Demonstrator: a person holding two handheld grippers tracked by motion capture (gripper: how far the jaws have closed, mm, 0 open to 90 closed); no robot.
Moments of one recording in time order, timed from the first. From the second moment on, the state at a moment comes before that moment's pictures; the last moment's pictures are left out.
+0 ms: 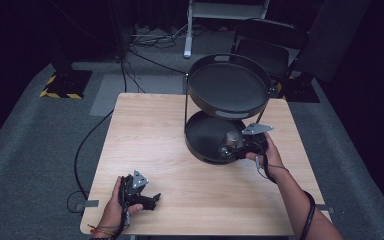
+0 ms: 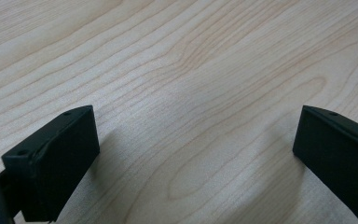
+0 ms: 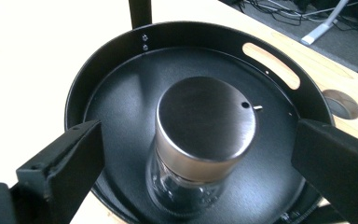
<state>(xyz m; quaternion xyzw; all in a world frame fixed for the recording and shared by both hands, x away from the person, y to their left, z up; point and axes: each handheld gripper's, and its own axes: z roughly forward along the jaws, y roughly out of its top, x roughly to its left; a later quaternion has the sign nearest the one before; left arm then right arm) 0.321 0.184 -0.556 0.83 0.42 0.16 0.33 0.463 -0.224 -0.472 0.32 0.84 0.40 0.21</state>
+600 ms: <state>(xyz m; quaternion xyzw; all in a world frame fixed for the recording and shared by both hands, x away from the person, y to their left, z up) 0.320 0.184 -0.556 0.83 0.42 0.16 0.33 0.433 -0.243 -0.453 0.28 0.86 0.36 0.22</state>
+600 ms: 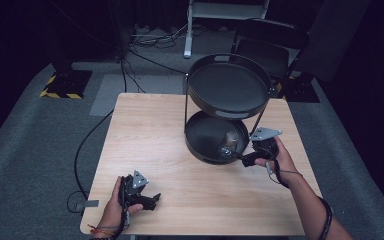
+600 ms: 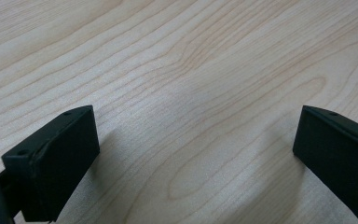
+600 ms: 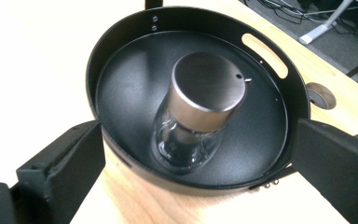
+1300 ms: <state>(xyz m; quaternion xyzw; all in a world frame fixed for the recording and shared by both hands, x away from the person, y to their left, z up) 0.321 0.184 -0.556 0.83 0.42 0.16 0.33 0.390 -0.281 -0.473 0.27 0.88 0.32 0.23</state>
